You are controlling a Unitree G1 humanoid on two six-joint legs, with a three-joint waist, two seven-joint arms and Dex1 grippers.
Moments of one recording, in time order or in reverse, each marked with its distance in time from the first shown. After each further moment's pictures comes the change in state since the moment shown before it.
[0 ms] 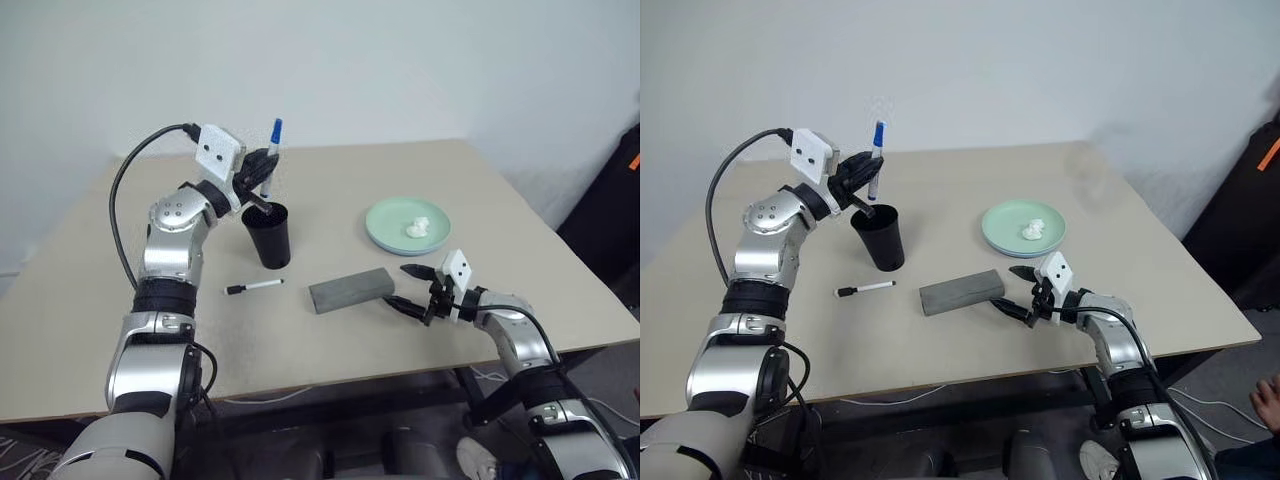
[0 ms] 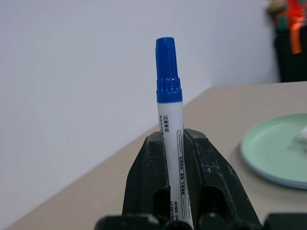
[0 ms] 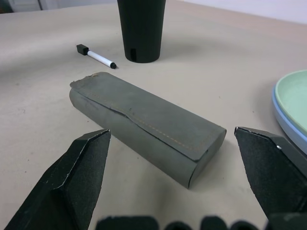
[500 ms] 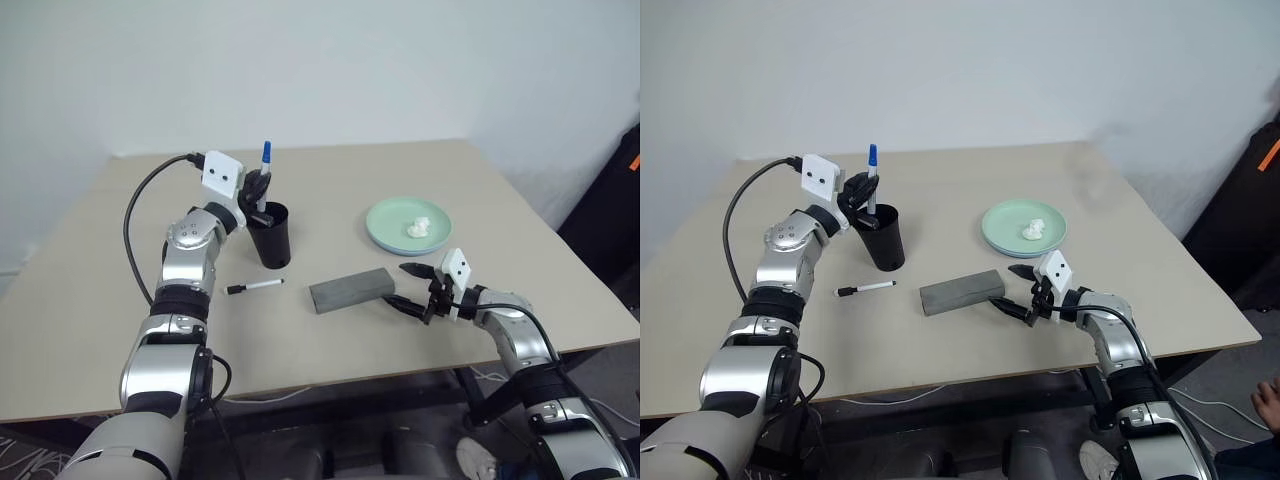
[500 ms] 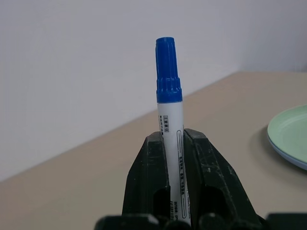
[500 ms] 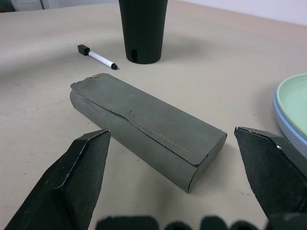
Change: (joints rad) left arm 0.000 -0.048 0.027 0.157 -0.002 -0.043 0.077; right arm -0.003 0.000 0.001 0.002 -0.002 0.000 0.004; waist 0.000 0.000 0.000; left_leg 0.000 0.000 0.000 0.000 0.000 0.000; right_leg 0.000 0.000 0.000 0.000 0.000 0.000
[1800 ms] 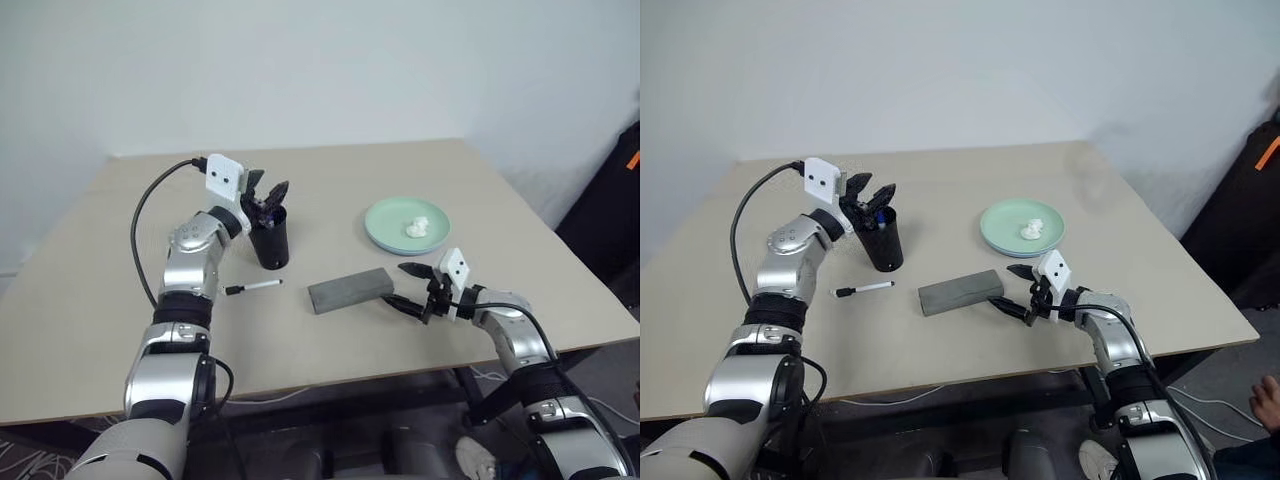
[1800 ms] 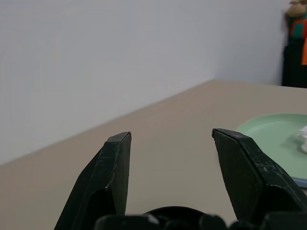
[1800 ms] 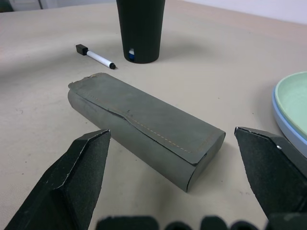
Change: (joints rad) left arm 0.045 0.006 0.011 -0.151 -0.080 0.126 -0.117; right arm -0.008 0.004 0.006 0.011 -0.001 0.000 -0.005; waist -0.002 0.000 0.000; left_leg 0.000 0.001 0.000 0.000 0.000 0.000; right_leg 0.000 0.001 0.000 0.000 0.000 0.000
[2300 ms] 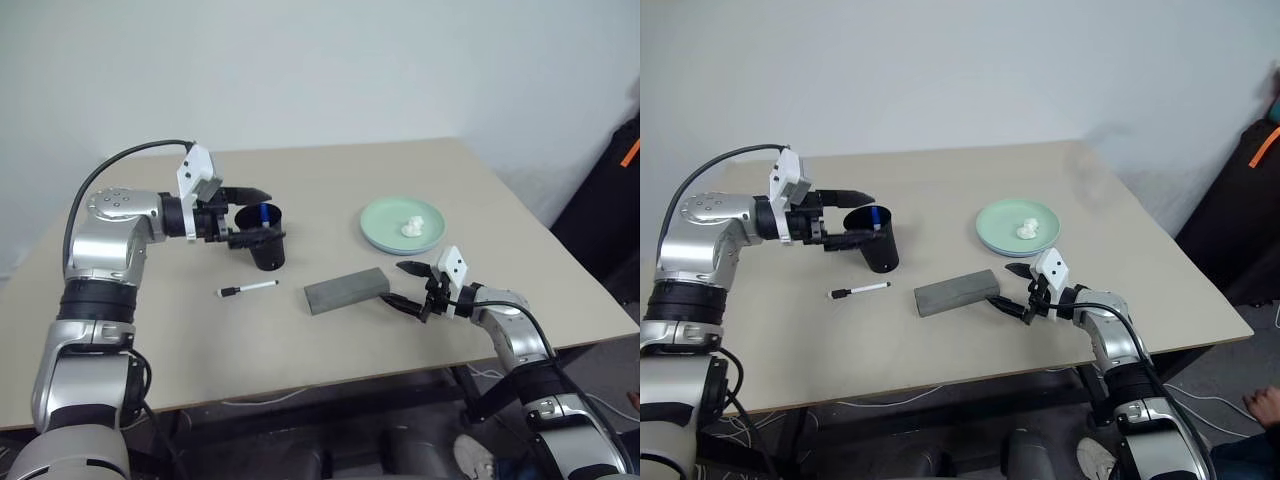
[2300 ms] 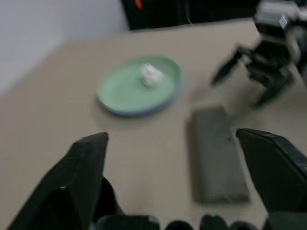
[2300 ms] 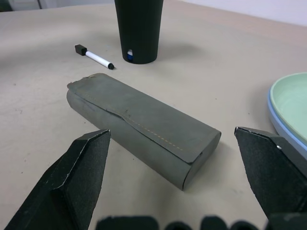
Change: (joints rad) left arm 0.017 0.386 -0.196 -0.231 -0.066 0.307 -0.764; right arm -0.012 0.001 0.008 0.003 0.000 0.000 -0.001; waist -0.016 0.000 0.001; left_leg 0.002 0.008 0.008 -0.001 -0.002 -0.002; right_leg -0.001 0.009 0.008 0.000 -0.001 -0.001
